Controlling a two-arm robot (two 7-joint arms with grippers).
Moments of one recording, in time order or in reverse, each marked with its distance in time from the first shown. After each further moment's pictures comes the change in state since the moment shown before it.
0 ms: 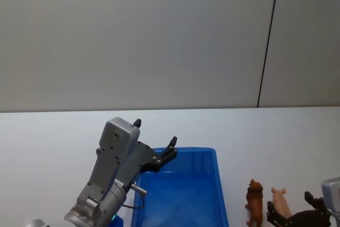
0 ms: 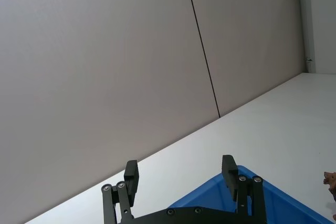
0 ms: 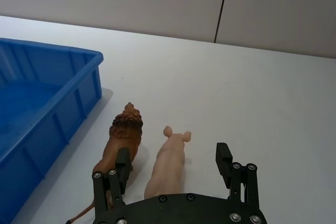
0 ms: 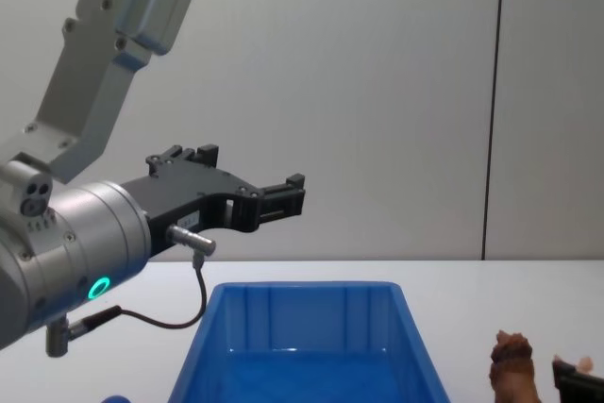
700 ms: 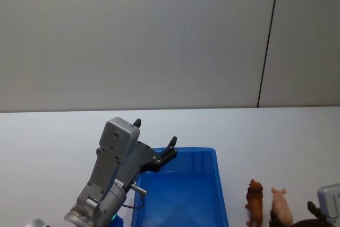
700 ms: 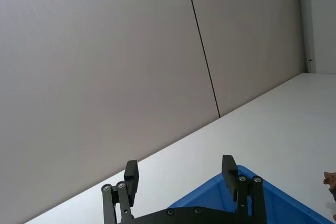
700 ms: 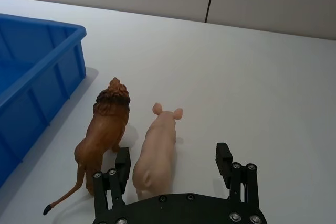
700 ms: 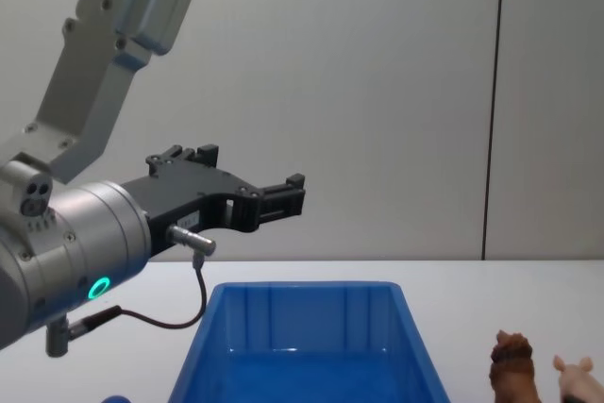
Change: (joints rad) left arm 0.000 0.000 0.000 0.000 0.000 0.000 0.000; right arm -0.002 -0.026 -0.001 0.036 -0.033 0.032 -0.039
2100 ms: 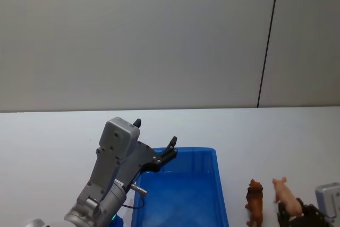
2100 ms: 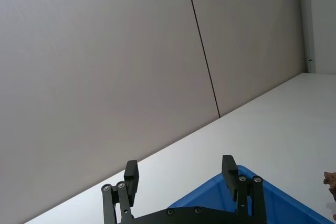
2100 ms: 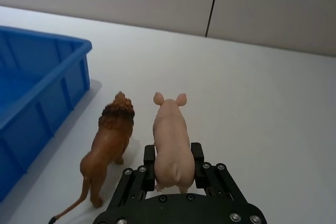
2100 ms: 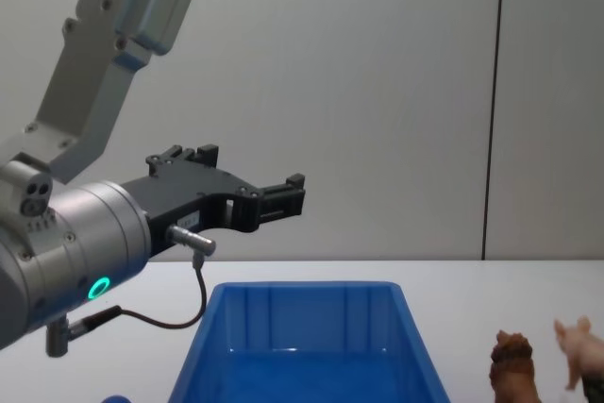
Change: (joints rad) left arm 0.000 0.000 0.000 0.000 0.000 0.000 0.000; right arm 0.002 -0.025 0.008 0.012 -0.046 -0.039 0.013
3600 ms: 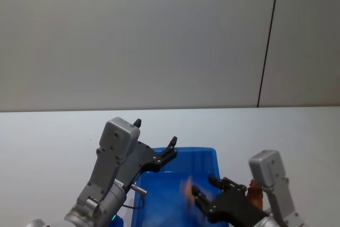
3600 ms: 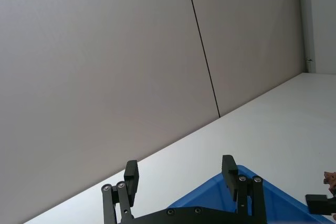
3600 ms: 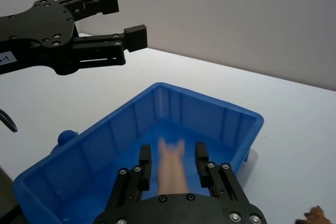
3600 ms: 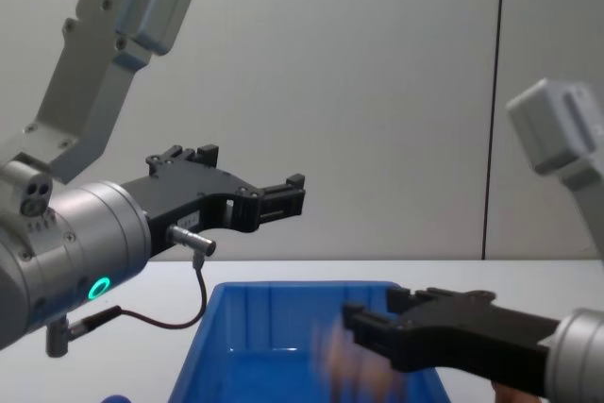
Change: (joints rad) left arm 0.000 0.000 0.000 0.000 0.000 0.000 0.000; right arm 0.190 -0.118 -0.067 0.075 -0.004 0.010 0.449
